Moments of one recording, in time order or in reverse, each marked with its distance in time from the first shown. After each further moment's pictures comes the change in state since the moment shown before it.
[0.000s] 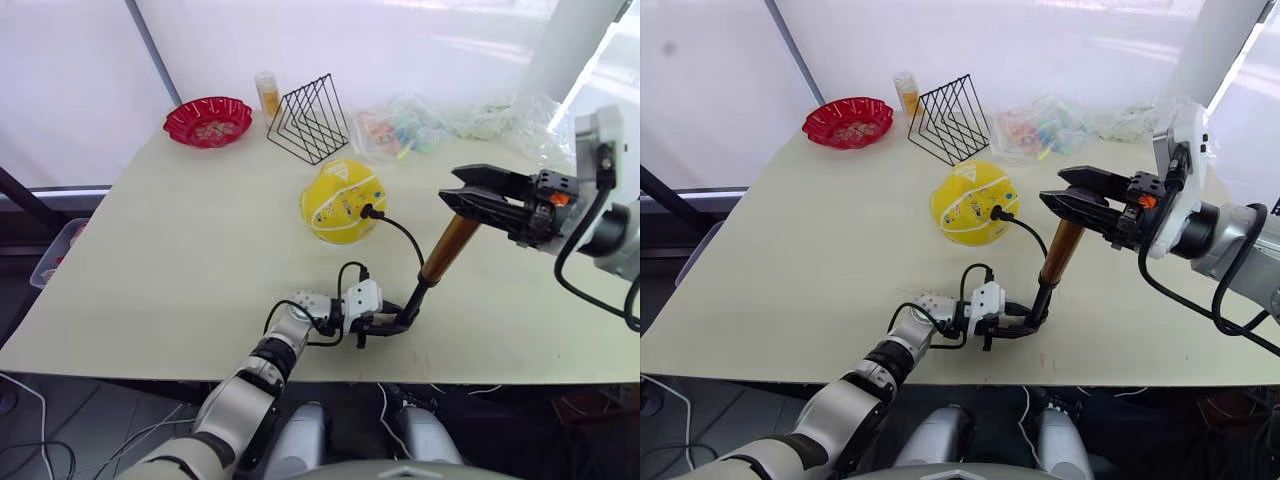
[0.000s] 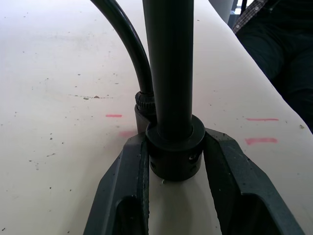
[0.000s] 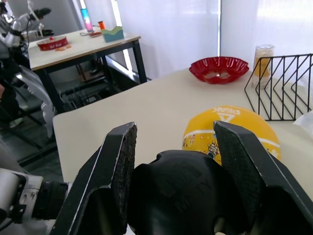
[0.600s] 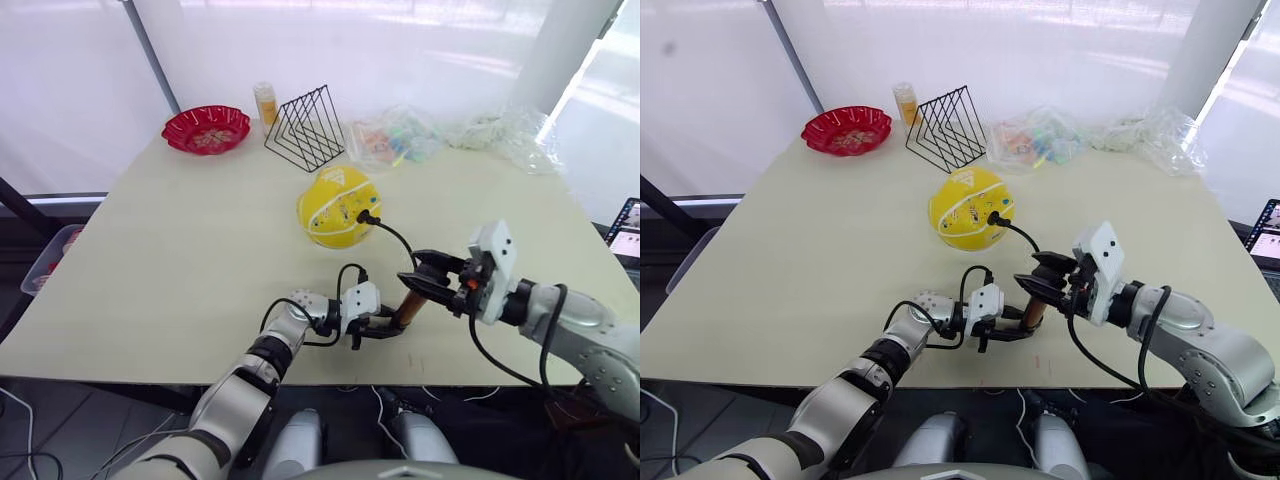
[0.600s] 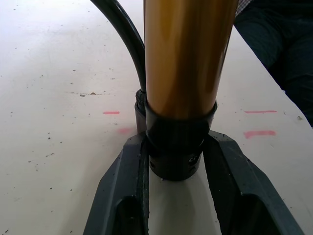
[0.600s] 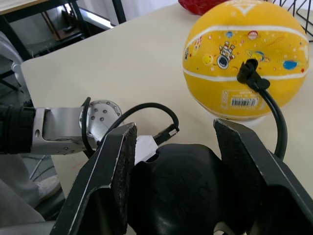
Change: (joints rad) left arm -0.005 0.029 -0.036 -0.013 0.010 0.035 0.002; right arm 0.268 0.165 0.304 -0.042 -0.452 -0.149 0.041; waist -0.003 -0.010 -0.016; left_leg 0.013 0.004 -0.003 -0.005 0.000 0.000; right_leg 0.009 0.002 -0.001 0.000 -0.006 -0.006
